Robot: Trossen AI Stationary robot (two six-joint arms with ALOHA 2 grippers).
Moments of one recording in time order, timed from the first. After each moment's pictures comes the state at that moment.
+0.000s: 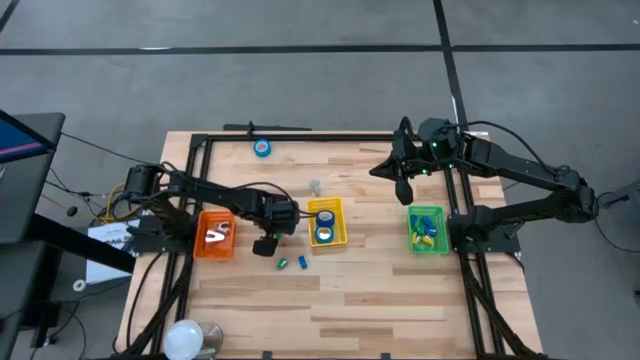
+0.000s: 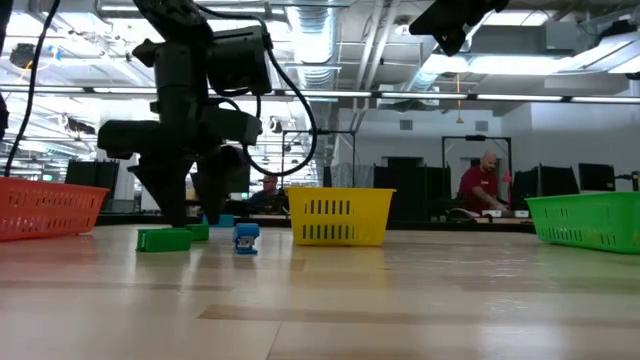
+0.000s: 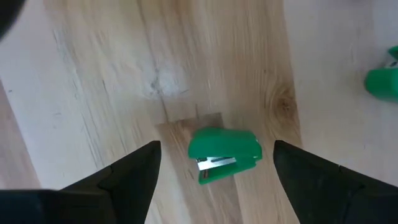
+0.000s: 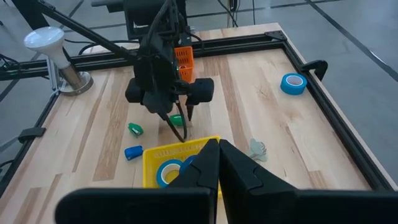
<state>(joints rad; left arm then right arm) 0.01 1.66 0.91 -0.62 -0.06 0.25 -0.32 1.07 1.07 -0.50 -0.26 -0.06</state>
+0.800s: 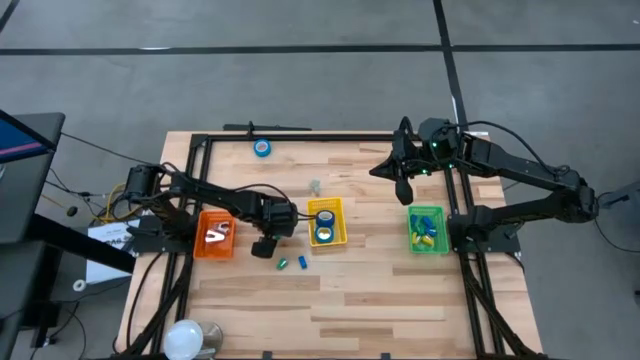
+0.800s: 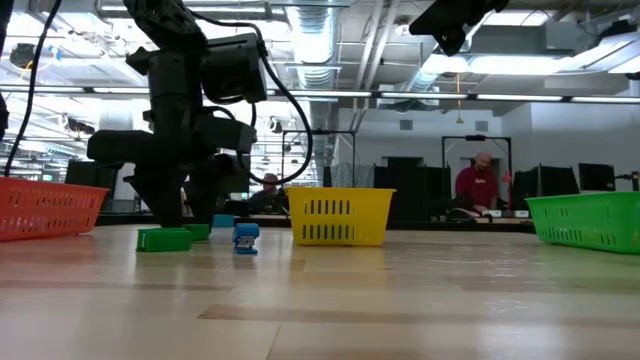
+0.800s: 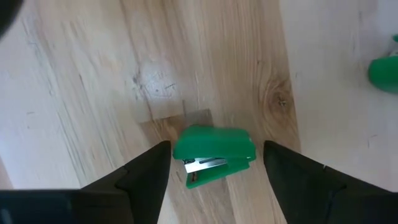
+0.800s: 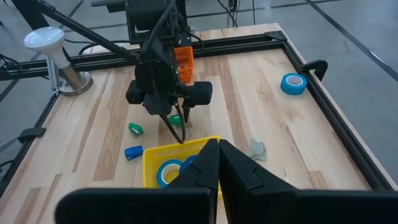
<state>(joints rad) 0.01 1.66 0.86 -0.56 -0.05 0.25 -0.32 1.07 1.07 -0.50 -0.26 -0.06</state>
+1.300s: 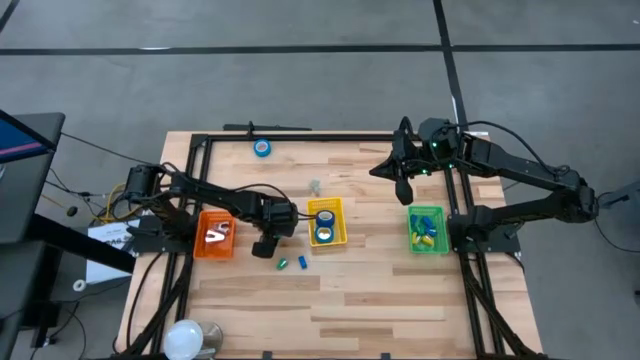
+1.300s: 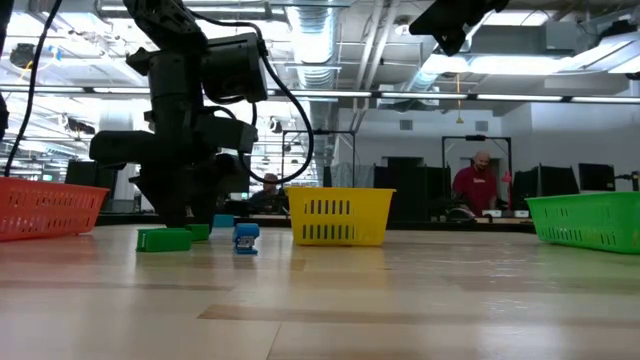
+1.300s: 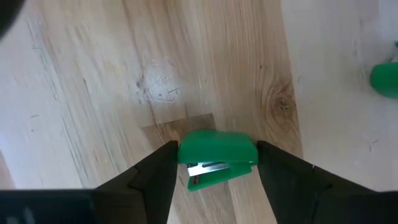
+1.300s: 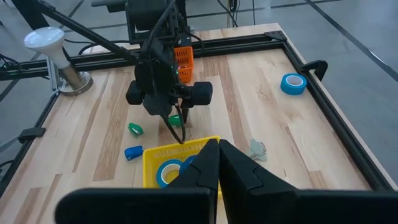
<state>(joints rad) 0.01 1.66 0.86 -0.55 -0.05 0.25 -0.32 1.07 1.07 -0.50 -0.26 -0.06</state>
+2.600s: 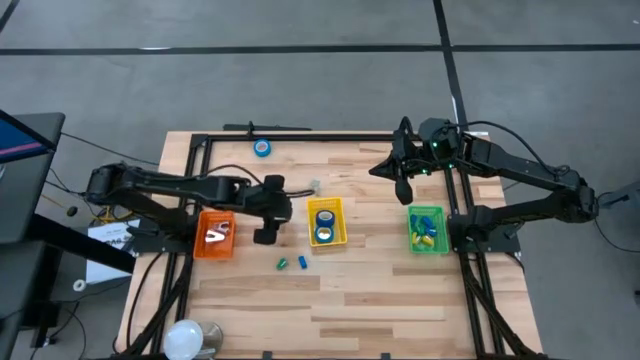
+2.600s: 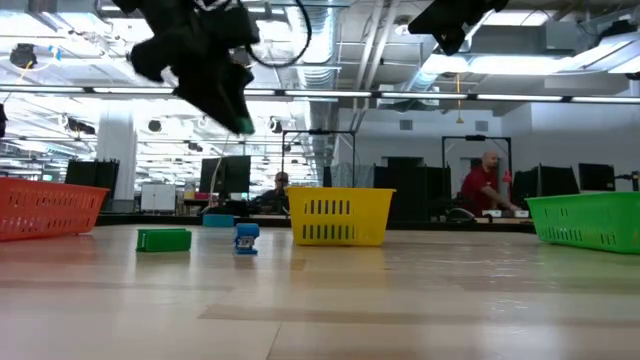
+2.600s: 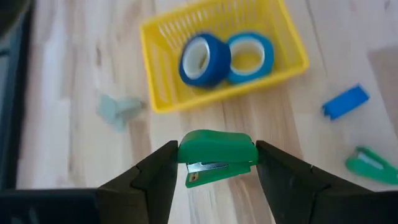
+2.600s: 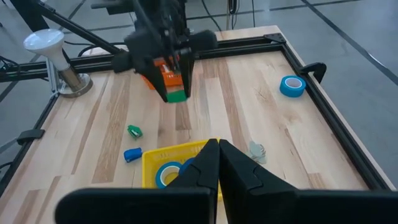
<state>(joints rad) 0.01 1.33 0.92 -0.53 -0.16 0.26 -0.32 1.07 1.07 -0.49 -0.26 -0.06</state>
